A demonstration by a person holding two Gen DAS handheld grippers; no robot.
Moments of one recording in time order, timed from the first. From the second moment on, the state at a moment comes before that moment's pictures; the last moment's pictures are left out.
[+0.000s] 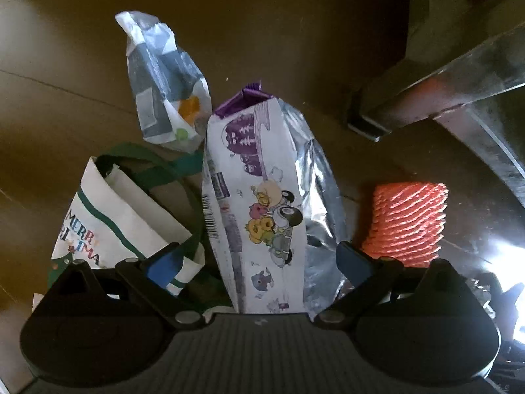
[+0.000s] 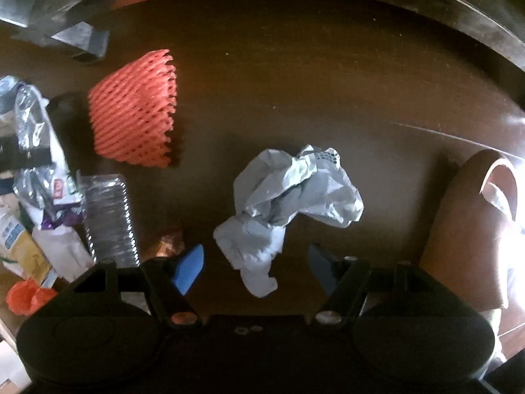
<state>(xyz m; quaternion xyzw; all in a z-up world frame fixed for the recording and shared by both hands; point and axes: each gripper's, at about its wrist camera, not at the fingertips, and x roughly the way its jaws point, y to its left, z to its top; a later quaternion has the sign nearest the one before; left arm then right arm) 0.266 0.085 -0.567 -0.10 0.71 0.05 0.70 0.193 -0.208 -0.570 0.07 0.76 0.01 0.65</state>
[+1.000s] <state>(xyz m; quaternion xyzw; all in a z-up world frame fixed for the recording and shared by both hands) 0.223 0.074 -0.512 -0.08 0.69 0.05 0.71 0.190 -0.244 -0.502 0.08 0.71 0.03 0.70</state>
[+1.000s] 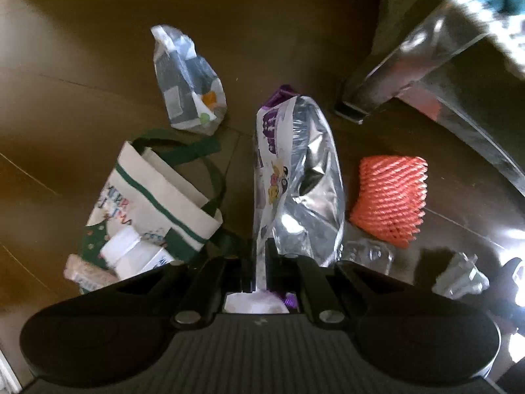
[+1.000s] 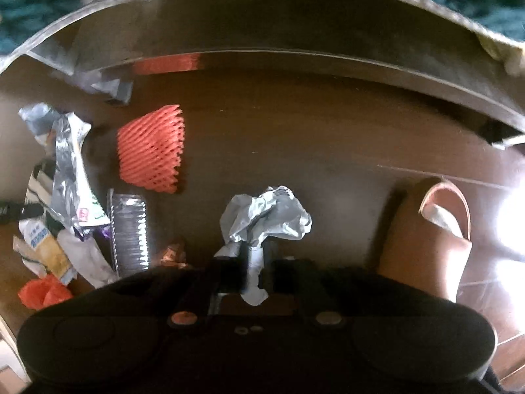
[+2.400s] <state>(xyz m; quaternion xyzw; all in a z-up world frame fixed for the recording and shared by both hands) 0.235 0.044 -0.572 -0.03 0.72 0.02 0.69 0.155 -0.181 -0.514 -0.06 0.70 0.09 0.71</state>
